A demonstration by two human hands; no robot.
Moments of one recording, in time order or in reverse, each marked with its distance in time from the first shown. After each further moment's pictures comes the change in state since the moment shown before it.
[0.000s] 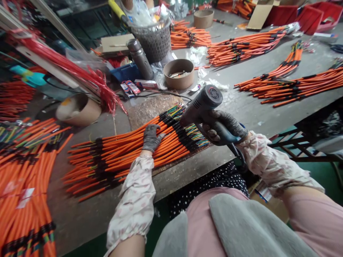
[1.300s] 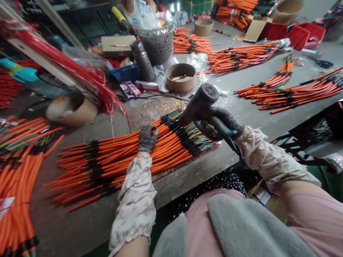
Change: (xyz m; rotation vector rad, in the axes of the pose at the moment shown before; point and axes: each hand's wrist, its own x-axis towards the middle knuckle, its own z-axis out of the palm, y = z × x) left_hand 0.021 -0.033 0.006 -0.189 0.164 0.006; right_hand 0.030 -0.021 0.024 -0.111 0.043 0.009
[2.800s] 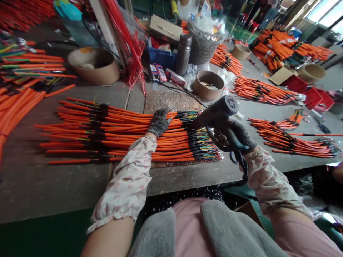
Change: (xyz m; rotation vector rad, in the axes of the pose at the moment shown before) left_hand 0.012 0.003 0.011 0.005 0.041 -0.131; right_hand 0.019 -0.012 0.018 -0.048 0.048 0.123
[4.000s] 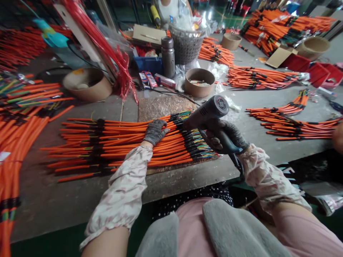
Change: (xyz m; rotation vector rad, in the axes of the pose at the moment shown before) left_hand -0.013 0.011 -0.016 0.159 -0.244 0.107; right_hand -0.007 0.016 -0.011 -0.010 -0.094 -0.031
